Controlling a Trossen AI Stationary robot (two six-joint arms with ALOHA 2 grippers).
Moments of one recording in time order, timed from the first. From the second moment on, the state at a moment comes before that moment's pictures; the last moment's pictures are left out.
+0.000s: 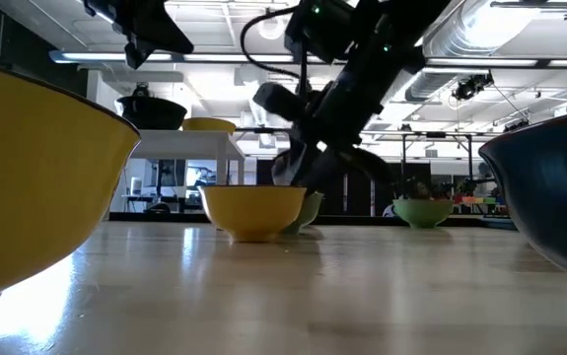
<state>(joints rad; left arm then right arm) 0.19 0.85 0.85 -0.43 -0.04 -0.30 0.03 1.88 1.18 -0.24 0.18 1.10</state>
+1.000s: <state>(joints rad) -0.31 1.35 1.00 -0.45 -0.27 -0.47 0.00 1.16 1.18 -0.81 0.24 0.27</state>
